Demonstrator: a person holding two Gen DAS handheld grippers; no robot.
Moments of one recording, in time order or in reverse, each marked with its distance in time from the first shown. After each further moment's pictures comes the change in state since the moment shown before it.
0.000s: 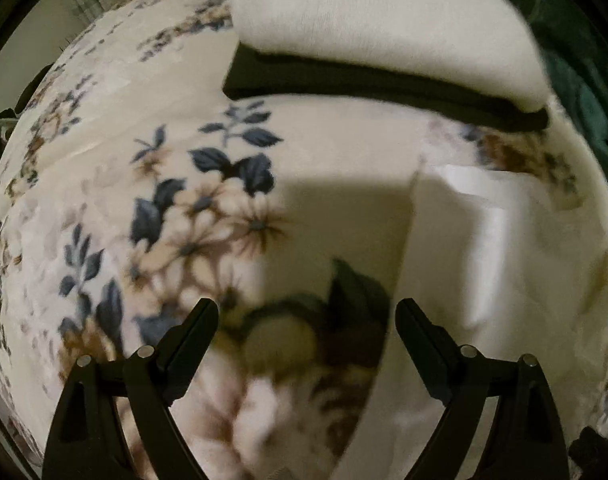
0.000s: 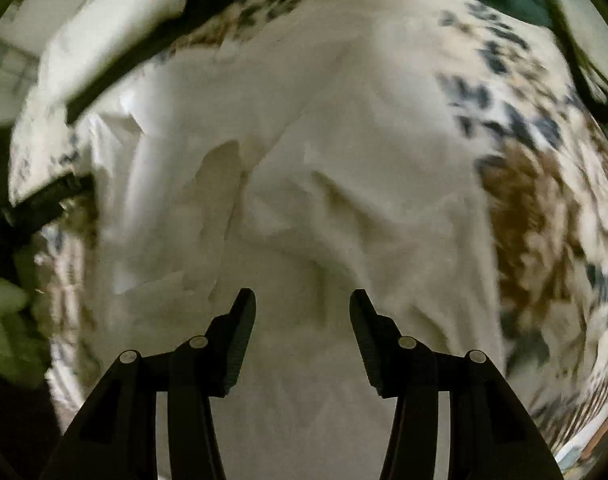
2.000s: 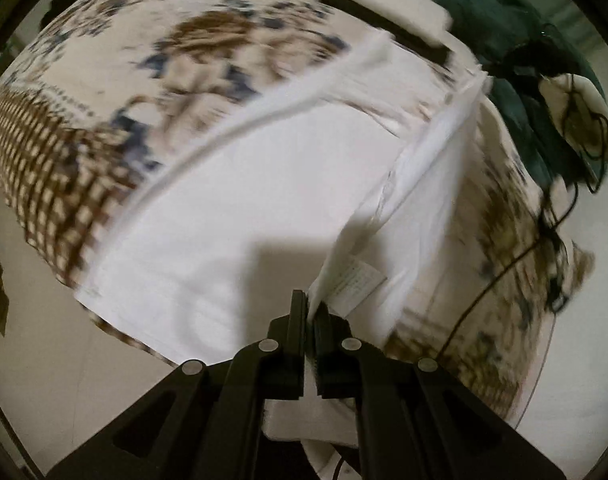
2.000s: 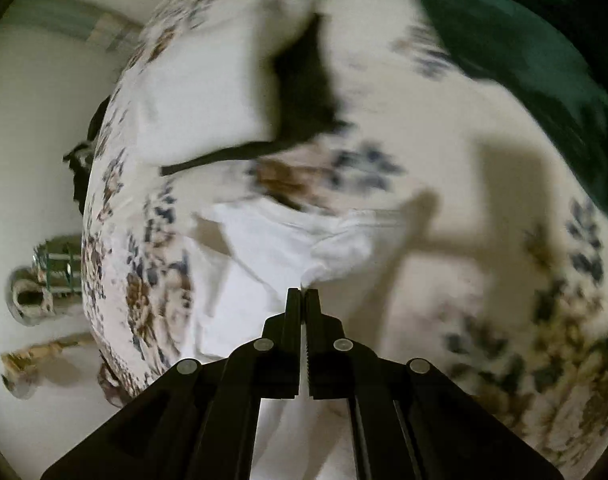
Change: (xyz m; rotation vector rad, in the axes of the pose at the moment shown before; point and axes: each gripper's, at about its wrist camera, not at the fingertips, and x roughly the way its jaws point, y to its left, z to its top) left arm -0.187 -0.039 -0.344 -0.439 0.036 -0.163; right arm -0.017 0.108 0.221 -0.363 0.069 0.239
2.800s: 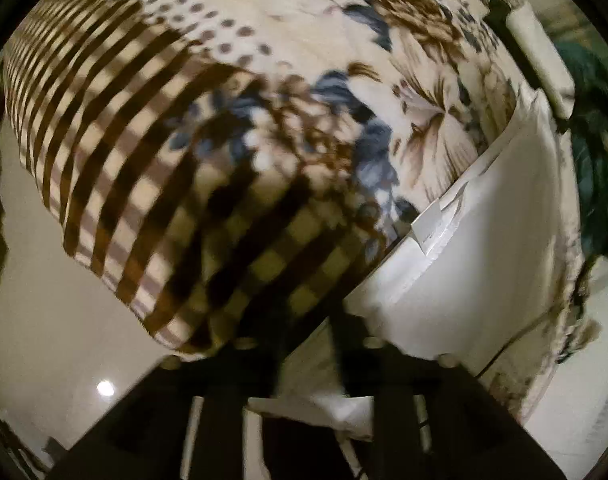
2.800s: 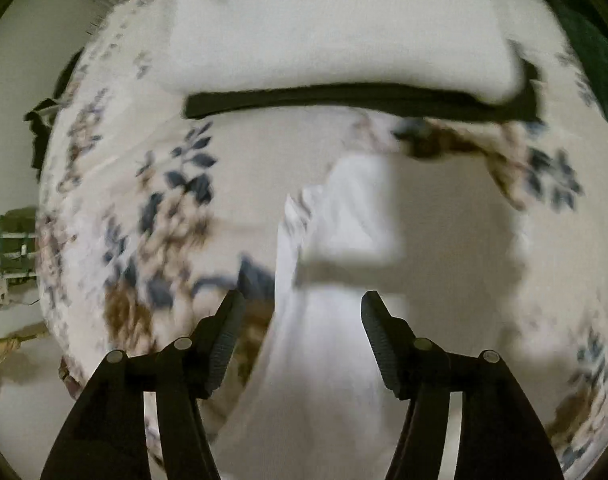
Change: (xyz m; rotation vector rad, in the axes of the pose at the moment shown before) left arm 0.045 0.210 0.047 -0.228 0.140 -0.039; right arm 0.100 0.135 -0.014 -0.030 0.096 -0.121
